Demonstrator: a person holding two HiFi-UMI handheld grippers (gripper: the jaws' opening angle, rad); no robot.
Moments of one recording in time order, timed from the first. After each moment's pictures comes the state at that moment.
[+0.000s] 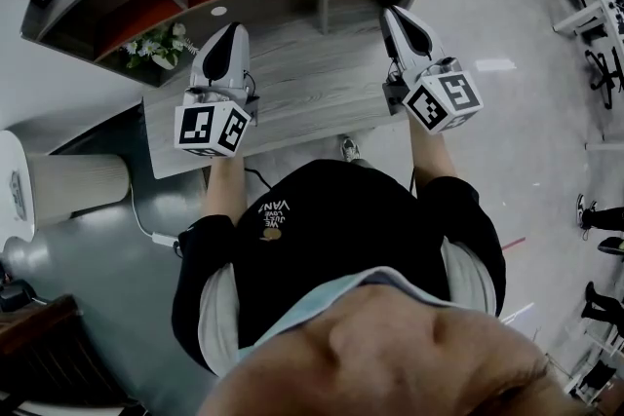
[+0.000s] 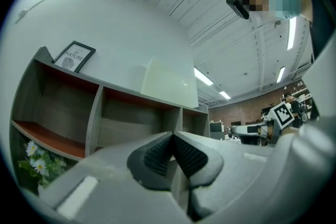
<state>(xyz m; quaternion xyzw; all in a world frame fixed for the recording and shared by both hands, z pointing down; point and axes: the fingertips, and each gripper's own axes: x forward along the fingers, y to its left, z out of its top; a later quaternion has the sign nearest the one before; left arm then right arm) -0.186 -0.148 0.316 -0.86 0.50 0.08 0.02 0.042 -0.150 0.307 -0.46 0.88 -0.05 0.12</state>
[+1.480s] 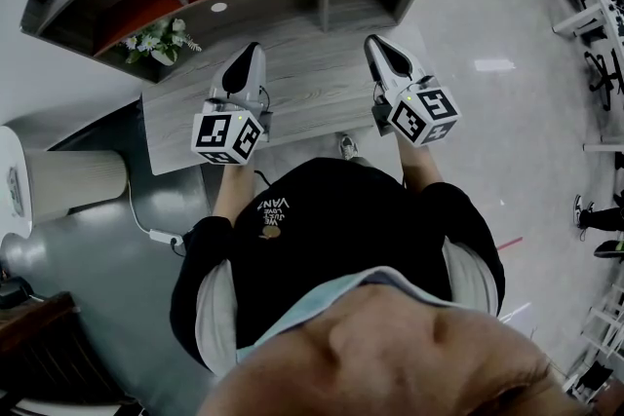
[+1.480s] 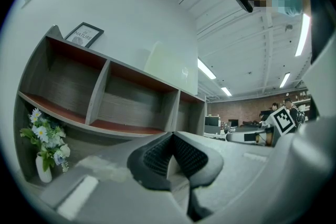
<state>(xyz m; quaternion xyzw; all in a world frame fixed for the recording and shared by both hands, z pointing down) -0.174 -0.131 0.377 -0.87 0.49 0.05 -0.06 0.022 -0.131 0.384 -0.46 0.88 -0.12 0.06</state>
